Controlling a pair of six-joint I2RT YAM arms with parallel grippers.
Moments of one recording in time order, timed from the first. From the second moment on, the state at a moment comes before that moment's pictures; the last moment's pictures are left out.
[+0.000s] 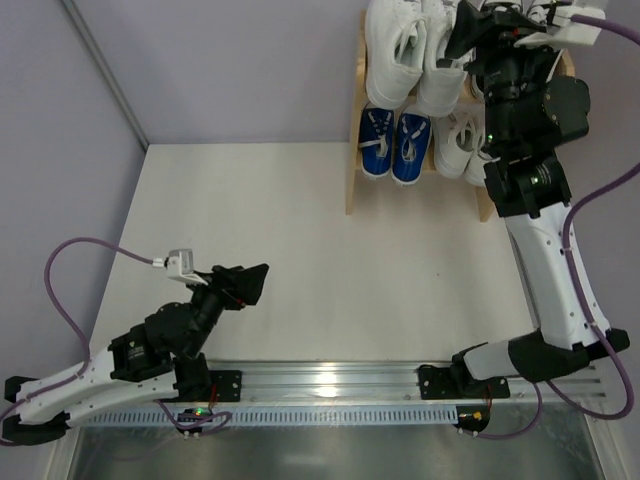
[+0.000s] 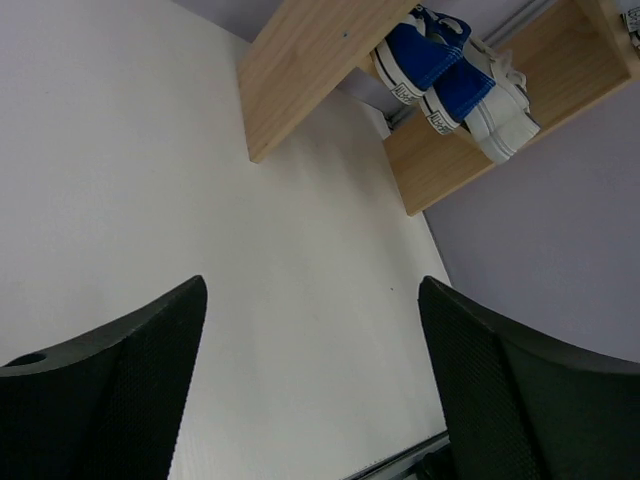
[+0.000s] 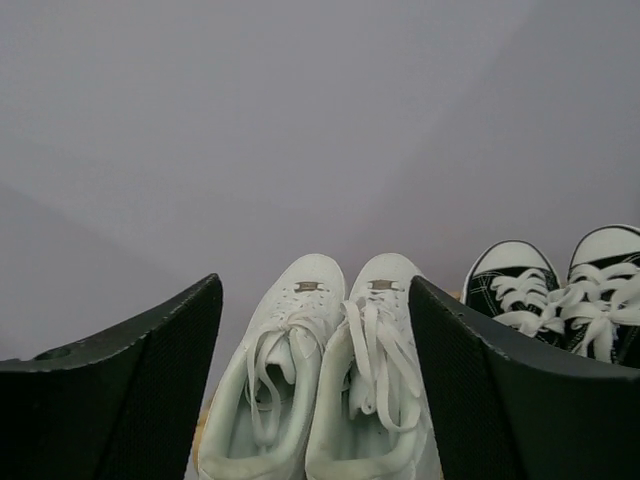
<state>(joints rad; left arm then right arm) -1.22 0.27 0.53 -0.32 -0.85 -0.78 0.35 1.45 1.99 0.02 0.31 0.05</state>
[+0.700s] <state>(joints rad) -1.10 1.17 1.16 0.12 -0.64 -0.17 0.35 1.02 1.32 0.07 0.44 0.15</state>
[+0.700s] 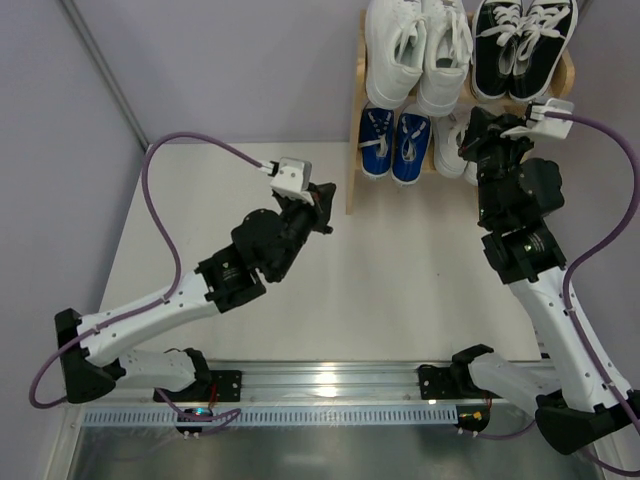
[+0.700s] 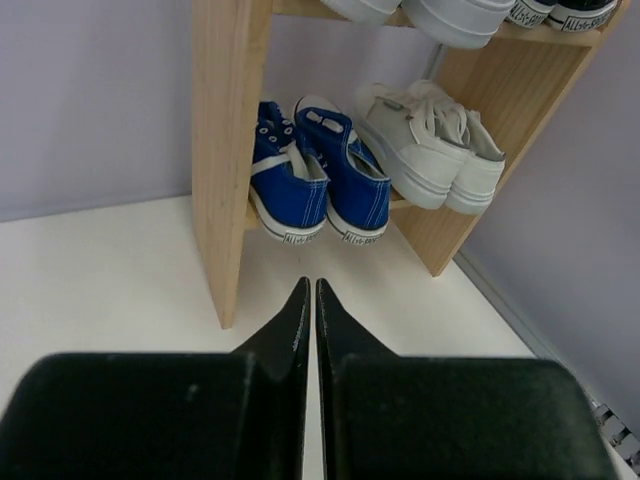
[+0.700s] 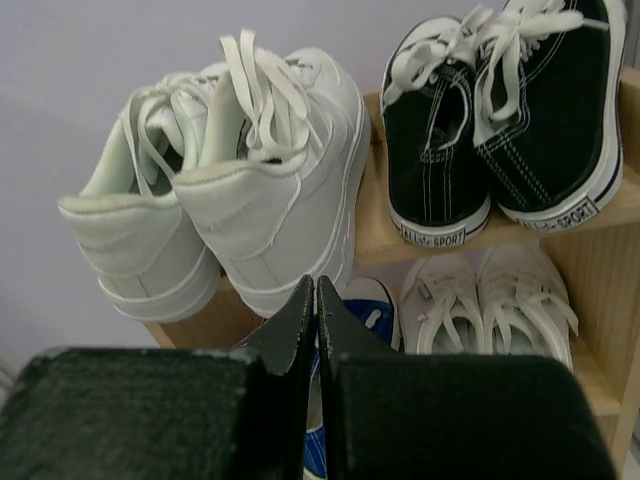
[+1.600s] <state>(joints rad) -0.86 1.75 1.53 0.43 -0.34 -0.33 0.35 0.84 0.95 0.00 0.30 0.27</state>
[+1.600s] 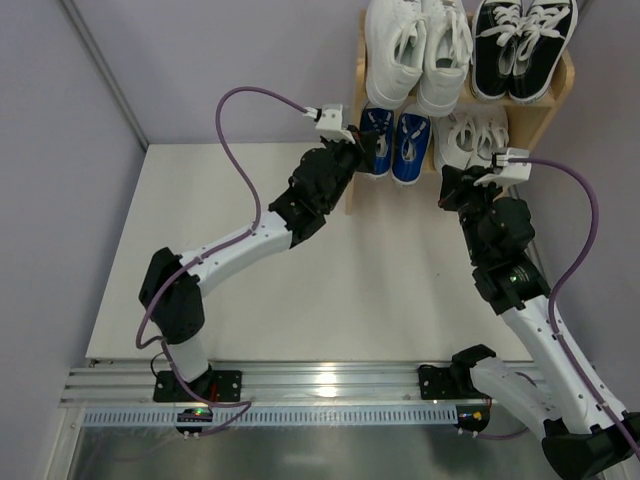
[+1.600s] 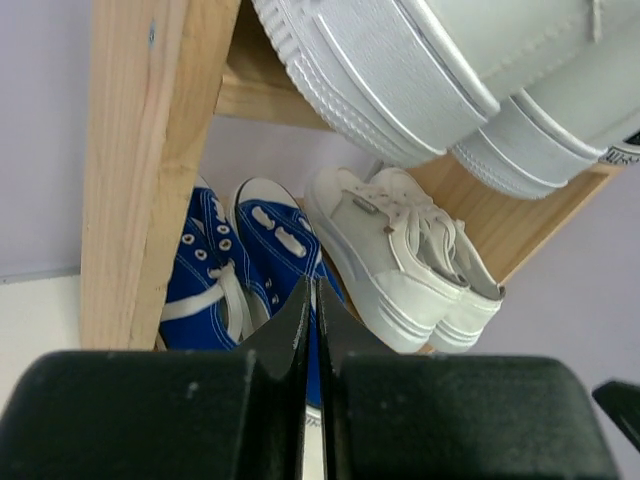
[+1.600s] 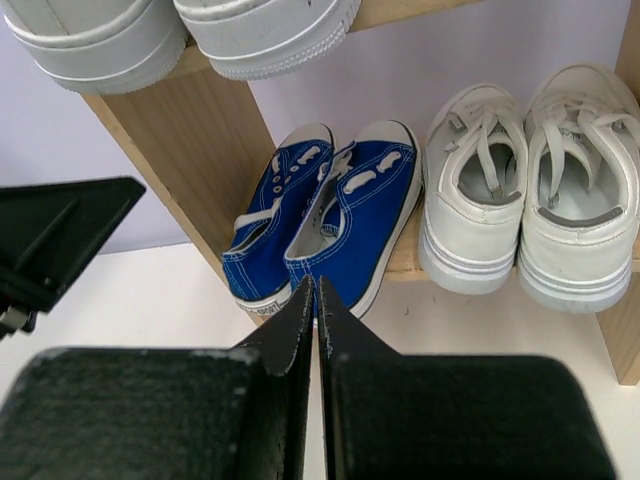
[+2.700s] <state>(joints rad) -0.83 1.91 1.73 0.53 -0.31 -0.54 0.34 0.76 0.82 -0.02 0.28 0.28</state>
